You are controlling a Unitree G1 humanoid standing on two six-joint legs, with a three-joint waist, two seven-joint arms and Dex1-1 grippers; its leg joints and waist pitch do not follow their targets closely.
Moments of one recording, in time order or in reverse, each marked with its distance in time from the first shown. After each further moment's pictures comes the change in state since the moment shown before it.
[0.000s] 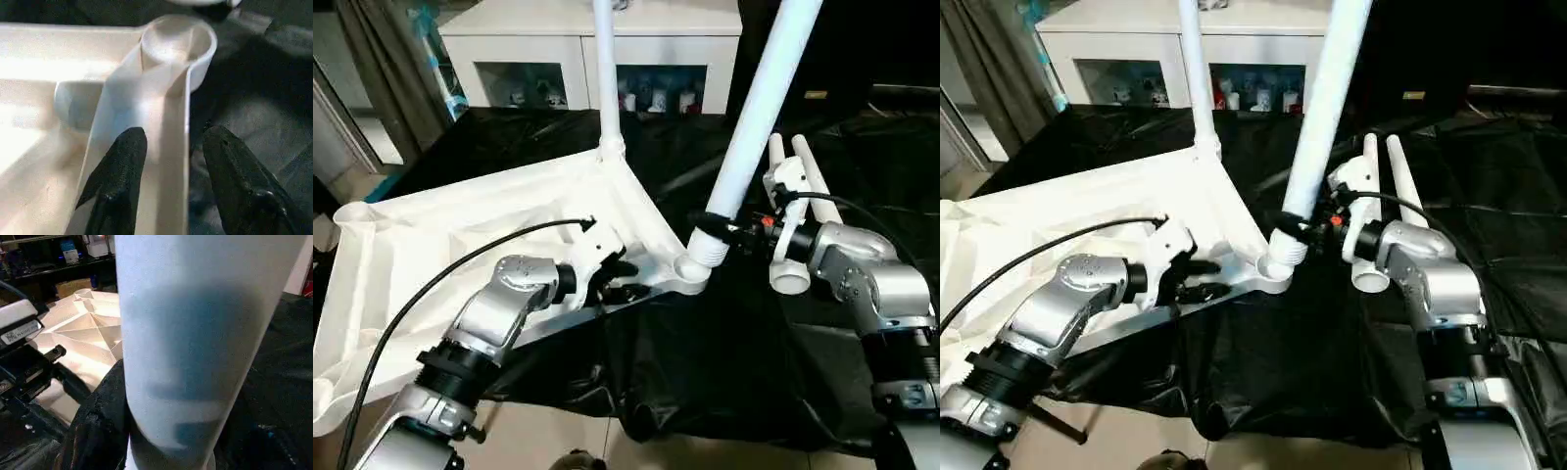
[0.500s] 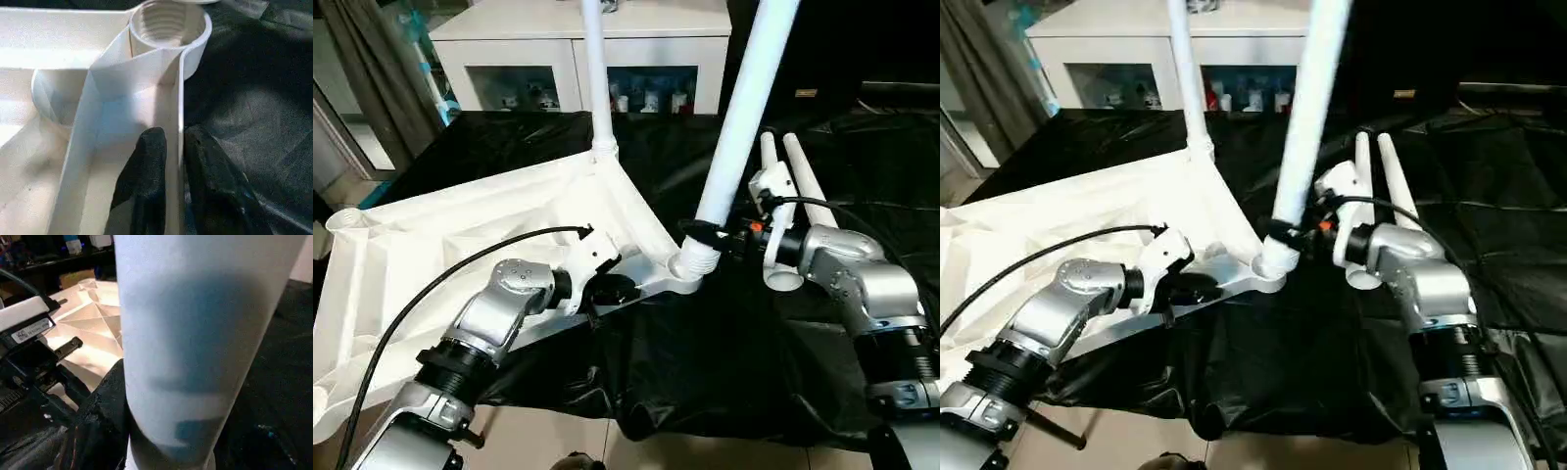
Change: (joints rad) left arm -0.001 -0.004 -0.005 0.060 0.014 -0.041 -0.020; right arm -0.011 0.013 0.059 0.021 -0.015 0.010 0.007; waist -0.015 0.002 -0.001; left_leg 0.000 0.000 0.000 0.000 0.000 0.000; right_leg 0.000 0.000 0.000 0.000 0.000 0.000
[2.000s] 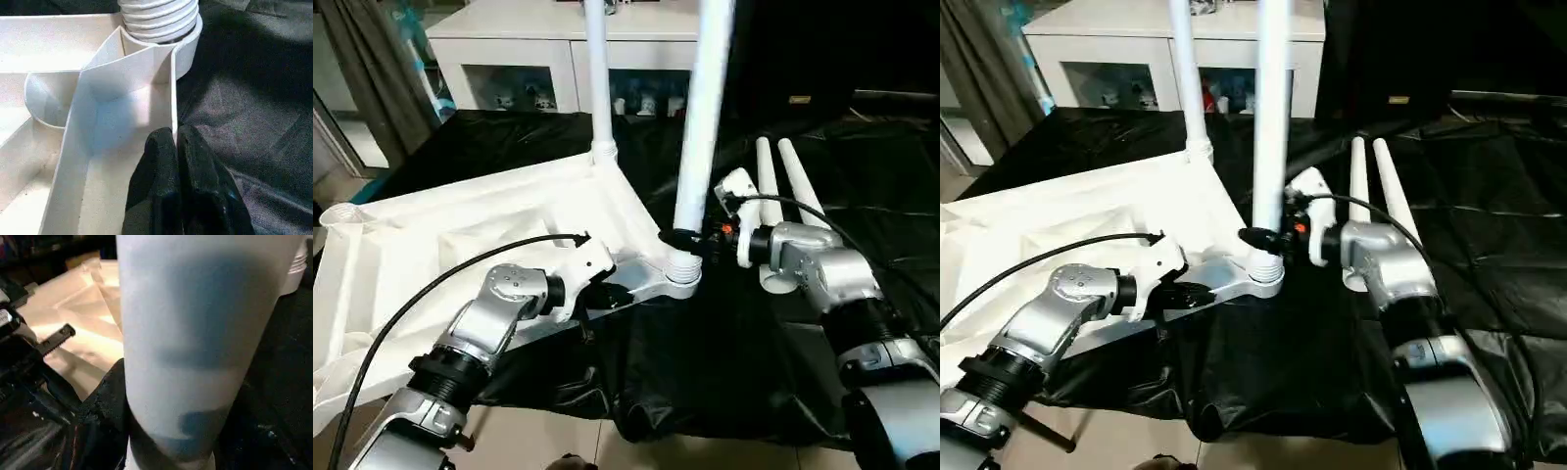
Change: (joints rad) left arm 0.027 0.021 -0.005 0.013 0.026 -0.100 -0.033; right arm -0.111 0.067 0.020 0.324 -0.033 -0.105 0.043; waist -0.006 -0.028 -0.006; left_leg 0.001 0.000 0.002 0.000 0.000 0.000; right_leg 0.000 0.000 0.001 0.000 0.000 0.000
